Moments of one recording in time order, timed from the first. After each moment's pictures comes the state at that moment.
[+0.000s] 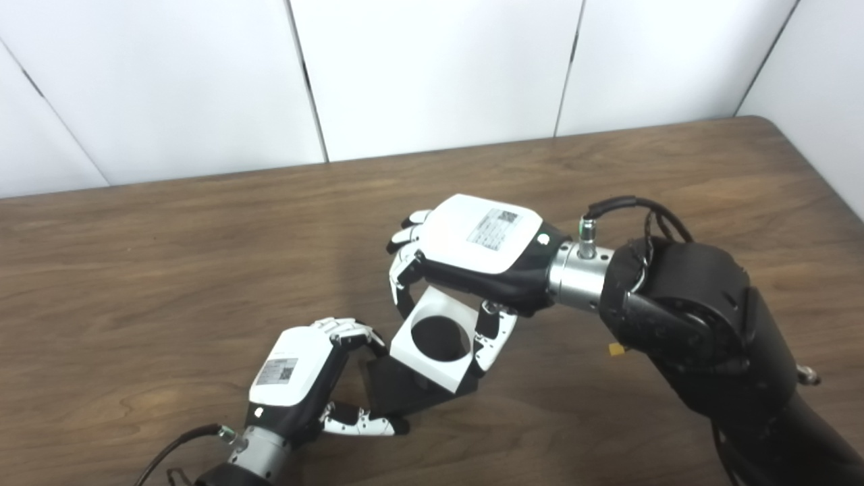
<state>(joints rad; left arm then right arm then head) 0.07 0.28 -0.39 -0.29 0.85 0.00 -0.17 -0.45 -0.36 0.38 -0.78 -0.83 0.22 1.07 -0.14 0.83</state>
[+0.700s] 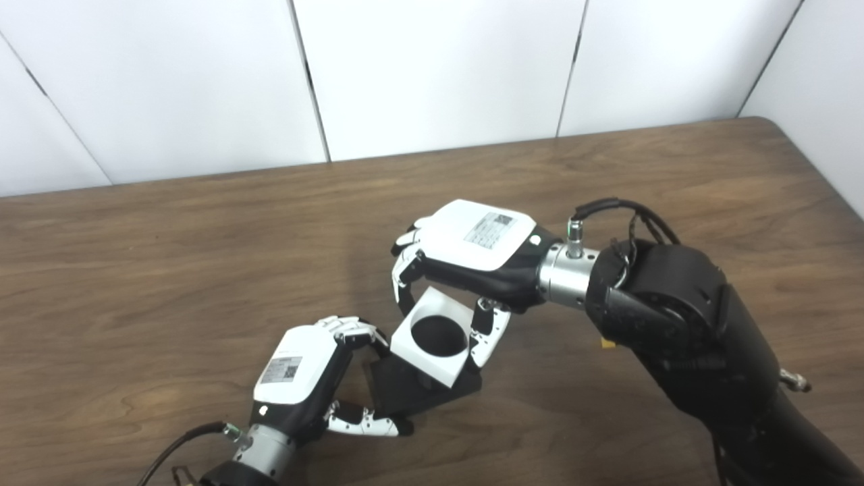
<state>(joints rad) 0.06 0.27 -0.40 -0.29 0.85 0.01 -0.18 -0.43 -0.35 0.37 -0.69 -0.83 0.17 1.02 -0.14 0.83</state>
